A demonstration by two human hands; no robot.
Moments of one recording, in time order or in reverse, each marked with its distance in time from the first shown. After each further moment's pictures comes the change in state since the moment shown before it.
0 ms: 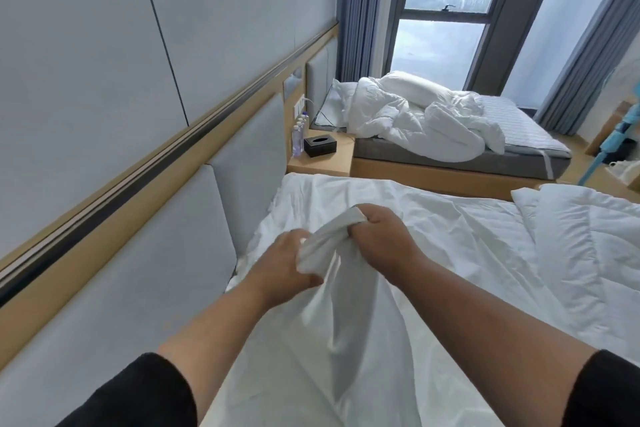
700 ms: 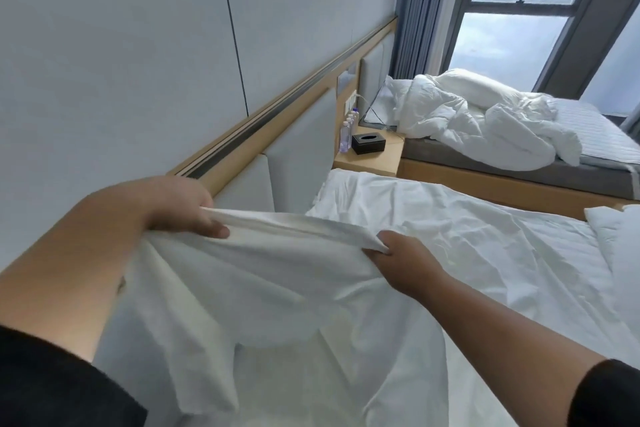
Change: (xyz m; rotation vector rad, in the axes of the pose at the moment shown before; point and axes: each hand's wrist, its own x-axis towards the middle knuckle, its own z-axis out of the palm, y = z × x) left_hand -0.063 -0.035 -0.224 0.622 -0.308 -0.443; right_hand 0.018 0.048 0.046 -0.497 -0.191 -0.058
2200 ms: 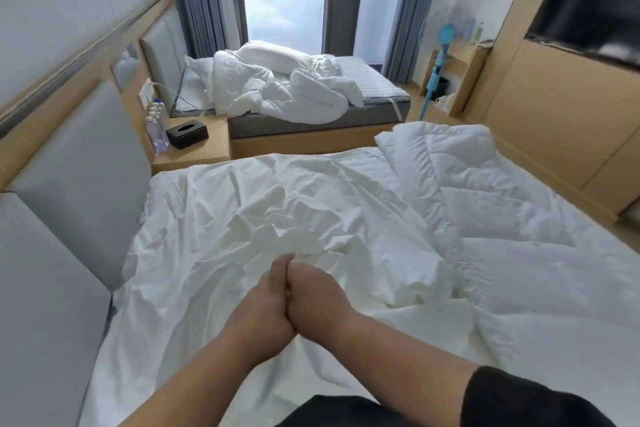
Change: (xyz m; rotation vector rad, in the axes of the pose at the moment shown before) left_hand 0.017 0.302 0.199 -0.586 -0.010 0.754; right_hand -0.132 0.072 0.013 0.117 0.165 0.284
